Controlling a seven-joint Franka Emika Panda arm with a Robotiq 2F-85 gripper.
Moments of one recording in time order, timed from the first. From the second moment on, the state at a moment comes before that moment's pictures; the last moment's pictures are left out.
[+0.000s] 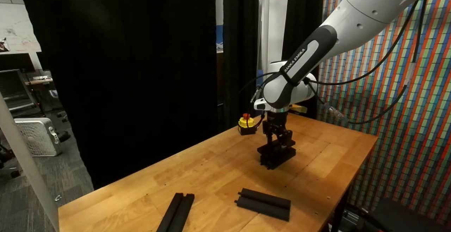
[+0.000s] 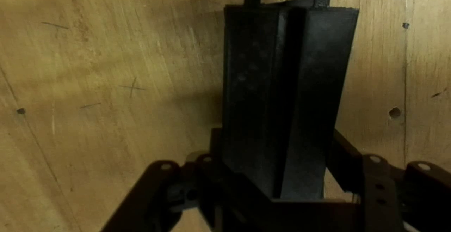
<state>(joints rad) -0.13 0.23 0.06 -2.24 -0.05 2.47 -1.56</state>
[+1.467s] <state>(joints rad) -0.13 0.25 0.05 -2.24 -0.05 2.47 -1.63</state>
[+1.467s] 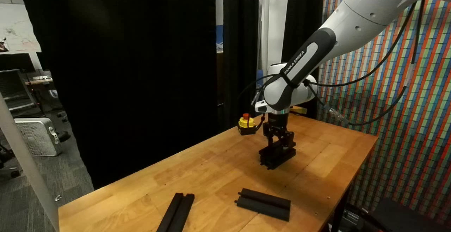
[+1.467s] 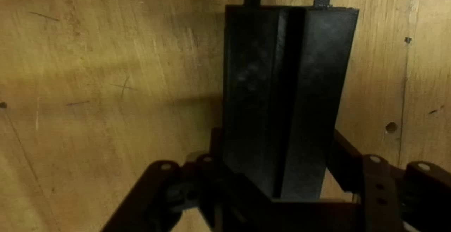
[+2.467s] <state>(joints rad) -0.13 0.25 0.04 -2.25 -0.05 2.46 -1.68</state>
